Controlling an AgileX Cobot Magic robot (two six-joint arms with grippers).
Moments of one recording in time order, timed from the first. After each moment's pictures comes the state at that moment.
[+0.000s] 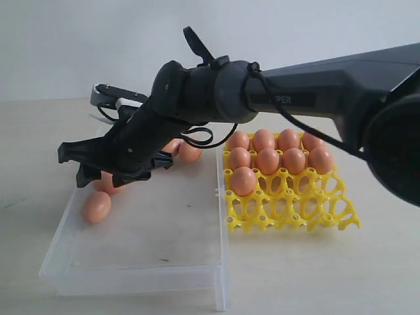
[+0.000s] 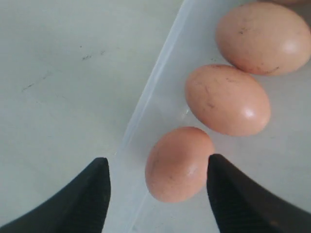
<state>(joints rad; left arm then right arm) -0.01 0.01 0.00 0.11 0.33 -0.03 0.77 2.29 -1.76 0.68 0.62 -0.08</state>
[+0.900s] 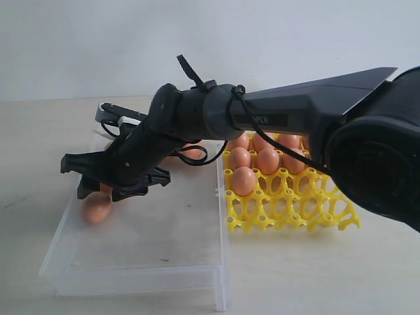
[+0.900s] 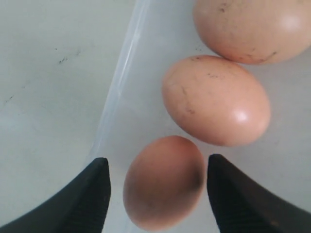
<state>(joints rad) -0.01 0.01 0.00 0.11 0.33 -0.03 0.77 2.38 -1.80 0.73 0.60 -0.04</state>
